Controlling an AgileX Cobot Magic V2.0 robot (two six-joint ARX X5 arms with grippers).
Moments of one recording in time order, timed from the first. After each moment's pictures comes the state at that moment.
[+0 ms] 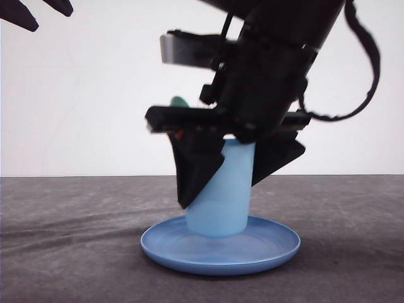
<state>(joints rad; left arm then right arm) -0.76 0.75 0.84 -0.60 -0.21 -0.22 0.97 1.54 0.86 -0.25 0.21 0.30</state>
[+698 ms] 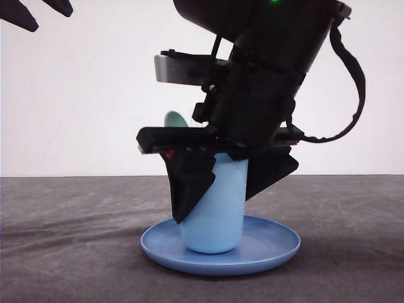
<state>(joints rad) -0.76 0.75 0.84 -0.60 -0.21 -0.22 0.97 1.58 0.86 -0.23 0.21 0.32</state>
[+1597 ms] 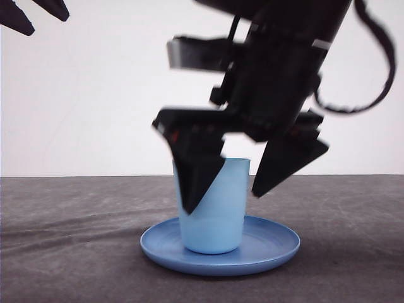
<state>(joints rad) -0.76 0.75 0.84 -0.62 -0.21 -0.23 0.97 1.45 0.87 -0.41 0.21 0.32</state>
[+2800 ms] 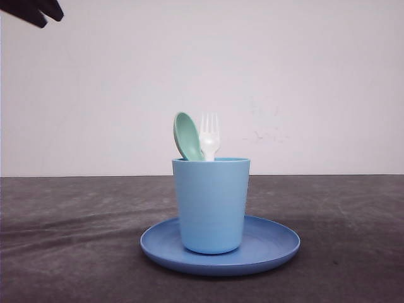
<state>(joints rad) -0.76 0.75 0.84 -0.58 -0.21 -0.23 0.99 0.80 0.90 -0.51 0.53 0.30</state>
